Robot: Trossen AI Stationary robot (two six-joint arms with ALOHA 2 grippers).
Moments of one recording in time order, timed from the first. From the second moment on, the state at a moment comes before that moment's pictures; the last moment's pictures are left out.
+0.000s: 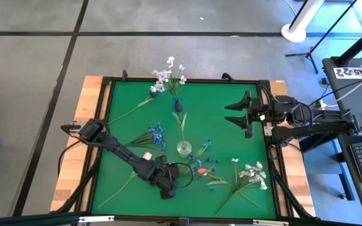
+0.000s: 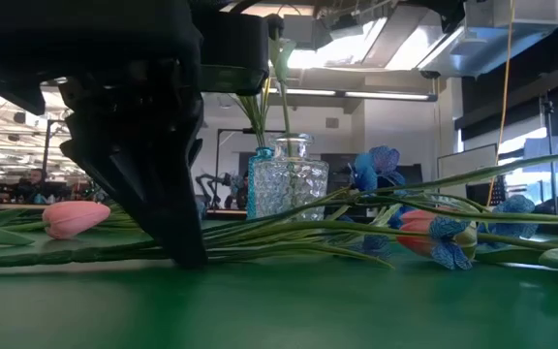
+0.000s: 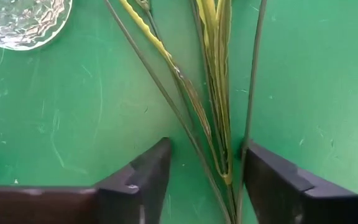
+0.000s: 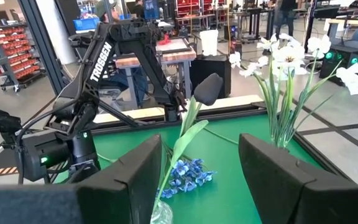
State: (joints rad) left arm -0.52 2.05 1.33 -0.55 -0.29 -0.77; right arm -0.01 0.70 0.74 -0.10 0.04 0.11
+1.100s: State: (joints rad) left arm -0.80 1.86 1.80 -1.22 -1.07 -0.83; right arm -0.01 0.70 0.74 -0.10 0.03 0.11
